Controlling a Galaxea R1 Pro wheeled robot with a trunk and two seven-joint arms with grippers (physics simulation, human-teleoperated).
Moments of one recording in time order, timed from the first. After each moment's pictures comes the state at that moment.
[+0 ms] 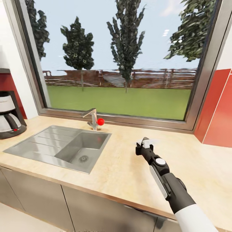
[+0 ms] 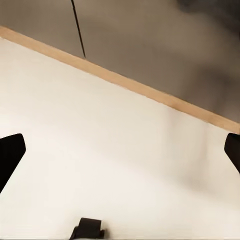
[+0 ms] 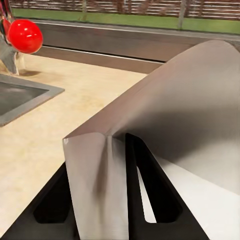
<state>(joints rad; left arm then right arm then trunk) 0.01 -0.06 0.14 -0.52 0.00 -0.18 0.00 -0.57 -0.02 0.25 -1.22 -0.14 0.31 -0.04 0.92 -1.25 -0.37</state>
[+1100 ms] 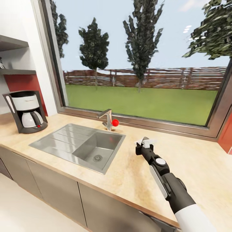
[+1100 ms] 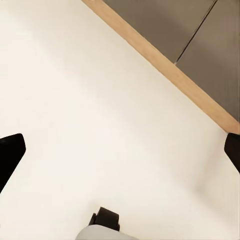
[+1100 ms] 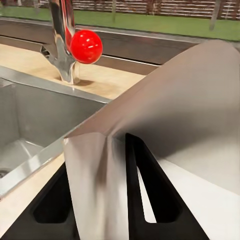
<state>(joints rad) 0.01 -0.05 0.41 -0.52 0.00 -0.18 -0.01 -0.57 -0.02 0.25 -1.22 -0.14 0.30 -0.04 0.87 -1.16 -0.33</state>
